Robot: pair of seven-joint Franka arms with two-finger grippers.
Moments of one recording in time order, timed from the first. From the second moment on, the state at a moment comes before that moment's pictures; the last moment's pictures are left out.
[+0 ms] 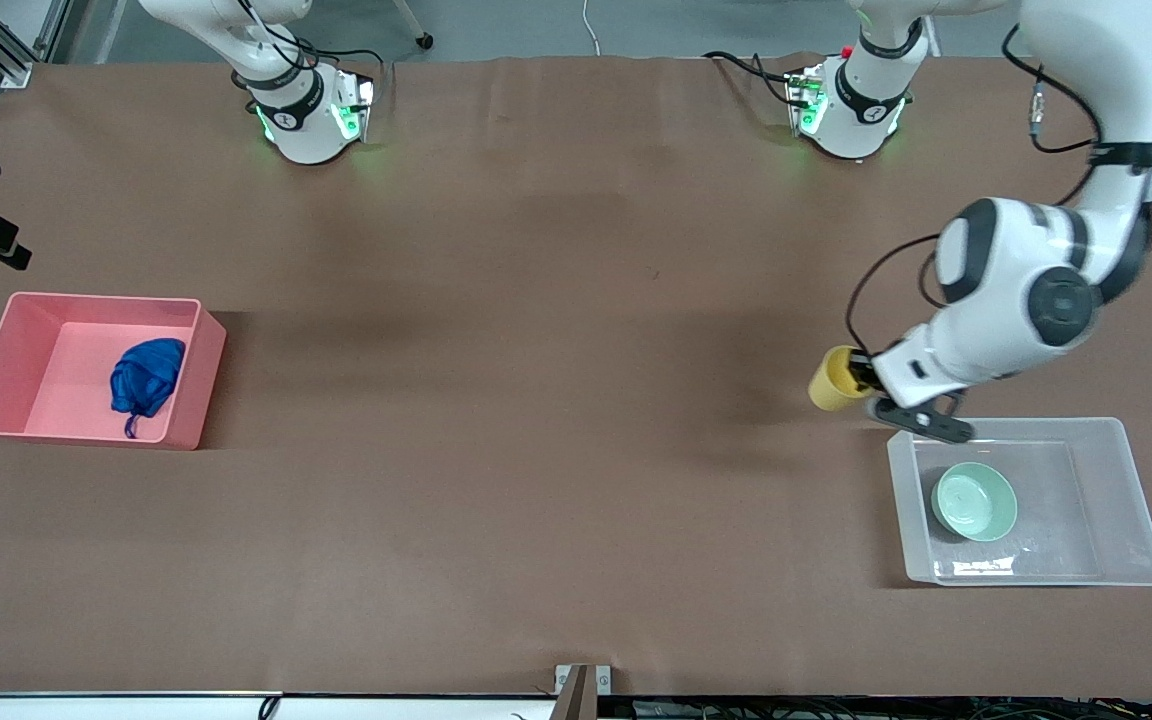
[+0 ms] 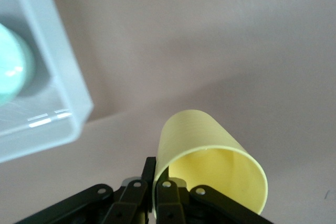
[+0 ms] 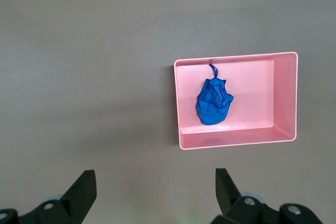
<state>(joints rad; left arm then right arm) 0.00 0.32 -0.16 -1.79 -0.06 2.06 0.16 0.01 0.01 -0.11 -1.48 -0.02 1.48 0.01</state>
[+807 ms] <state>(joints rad) 0.01 0.68 0.12 -1.37 -0.06 2.04 0.33 0.00 0.01 -0.11 -1.48 -0.02 1.49 0.01</state>
